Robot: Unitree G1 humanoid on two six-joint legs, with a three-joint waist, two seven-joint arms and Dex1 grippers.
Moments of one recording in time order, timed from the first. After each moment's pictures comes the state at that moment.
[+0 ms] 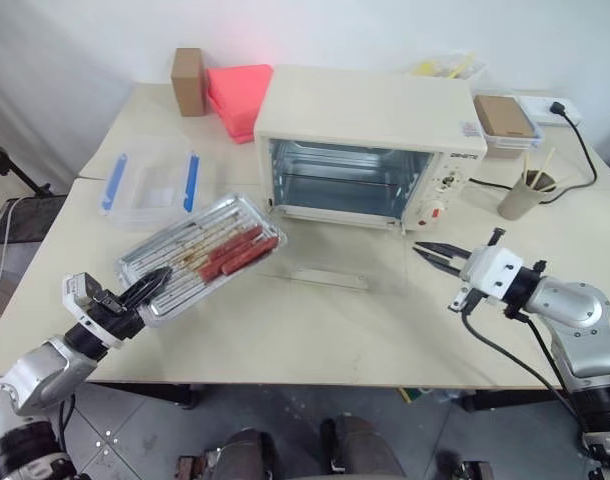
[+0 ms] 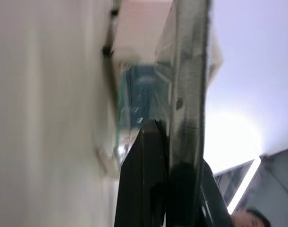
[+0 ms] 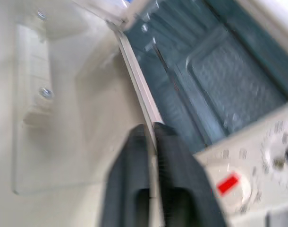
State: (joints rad) left arm -0.16 0.44 0.81 0.24 -1.93 1.33 0.10; right arm -0.27 -0.78 -0.05 0.15 0.22 -0.36 0.85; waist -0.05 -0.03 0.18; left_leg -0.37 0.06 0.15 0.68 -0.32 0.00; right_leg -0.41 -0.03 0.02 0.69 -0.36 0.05
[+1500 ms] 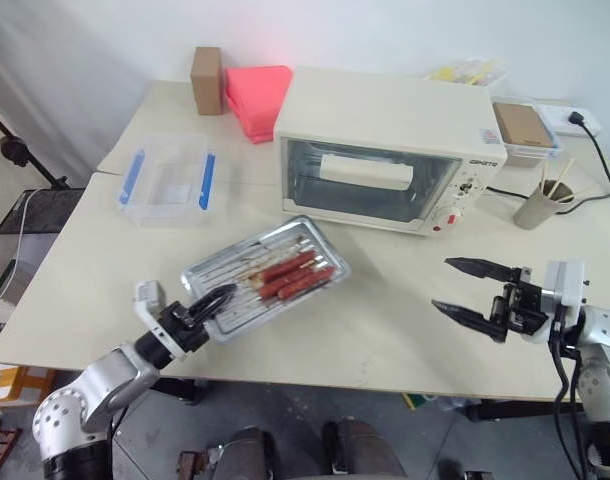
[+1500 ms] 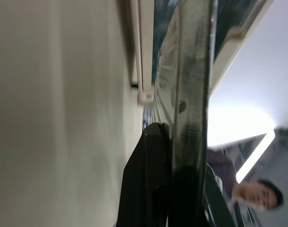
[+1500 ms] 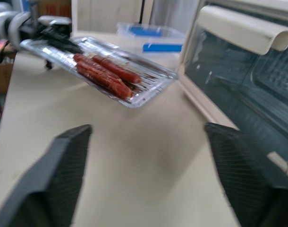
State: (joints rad) left arm -0.13 0.40 0.37 0.06 -1.94 1.23 0.16; right arm 0.00 -0.72 -0.33 -0.05 0.60 -0.11 1.32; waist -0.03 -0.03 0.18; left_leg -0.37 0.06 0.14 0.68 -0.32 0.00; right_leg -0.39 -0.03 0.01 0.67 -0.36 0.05
